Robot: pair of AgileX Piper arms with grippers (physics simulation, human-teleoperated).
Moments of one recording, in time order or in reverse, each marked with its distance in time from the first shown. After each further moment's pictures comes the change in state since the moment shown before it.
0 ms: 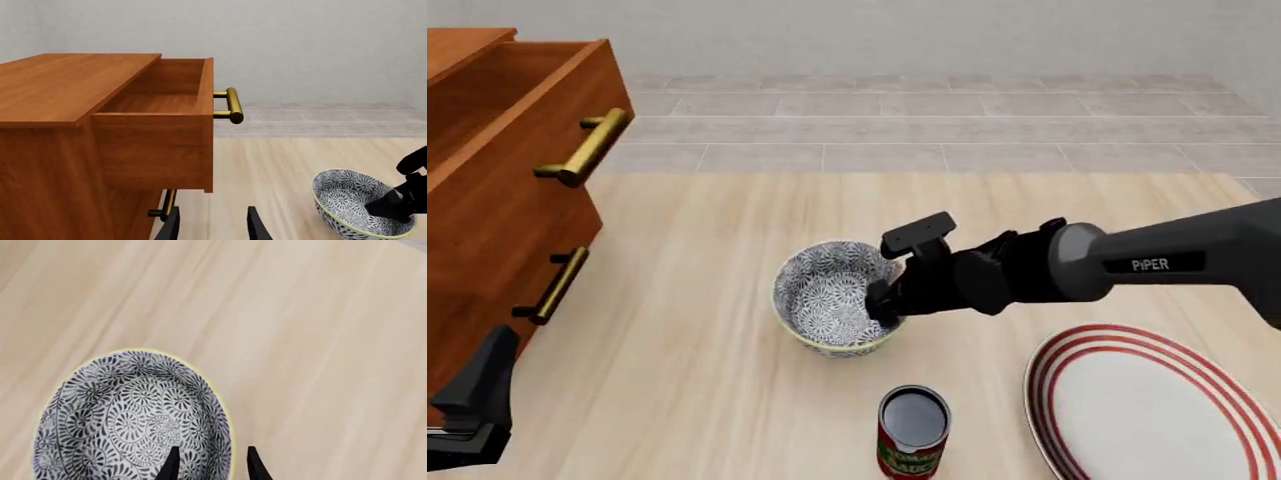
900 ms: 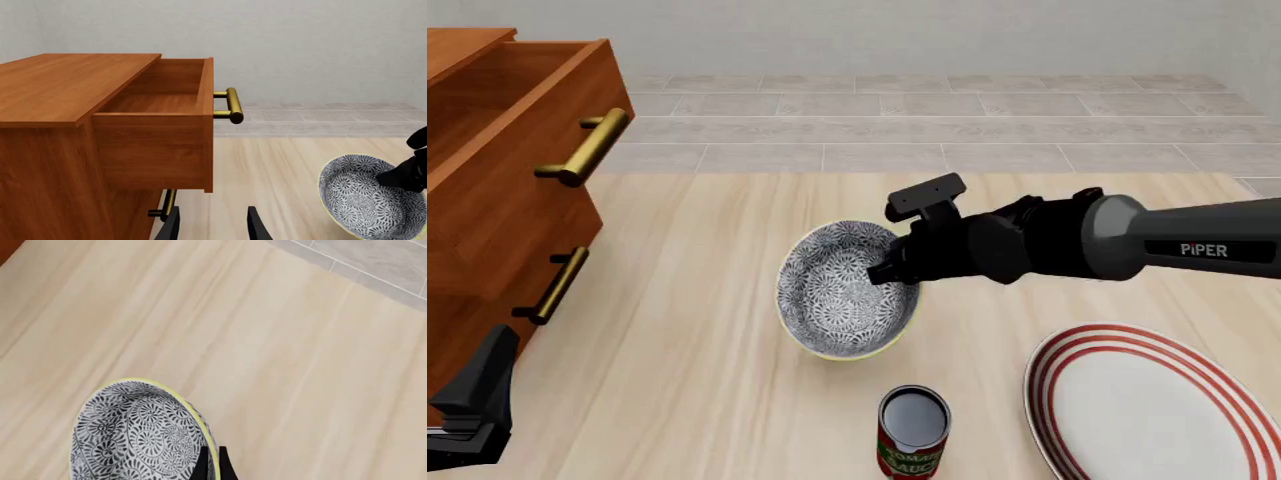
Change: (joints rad) left arm 0.000 0.000 0.000 0.000 0.000; right arm -0.015 -0.094 -0.052 0.056 -0.033
